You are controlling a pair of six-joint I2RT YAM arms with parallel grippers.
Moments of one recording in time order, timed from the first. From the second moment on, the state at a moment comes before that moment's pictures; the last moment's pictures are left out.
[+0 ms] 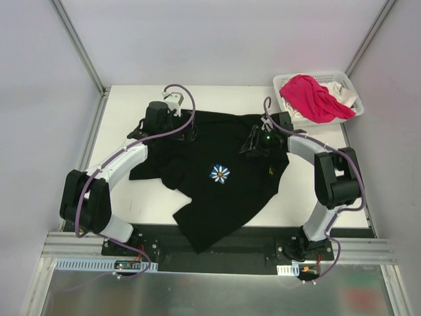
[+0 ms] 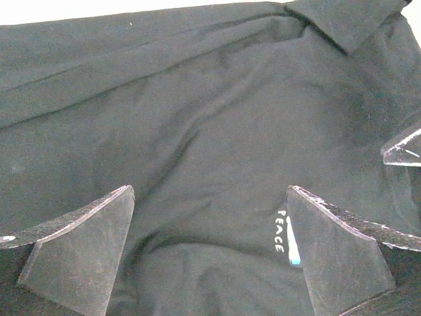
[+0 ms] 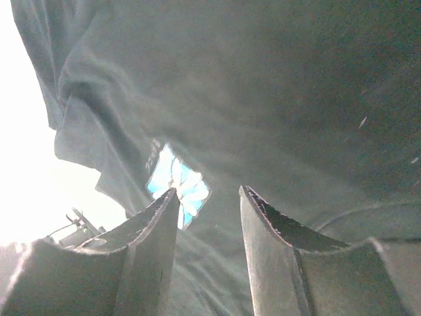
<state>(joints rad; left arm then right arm) -0.37 1.48 1.05 -0.09 0.15 -0.21 0.25 1.81 1.13 -0.26 -0.56 0.53</state>
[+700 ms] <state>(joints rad) -0.50 1.44 1.06 -0.32 0.19 -0.19 0.34 1.29 0.58 -0.19 -0.45 0.61</state>
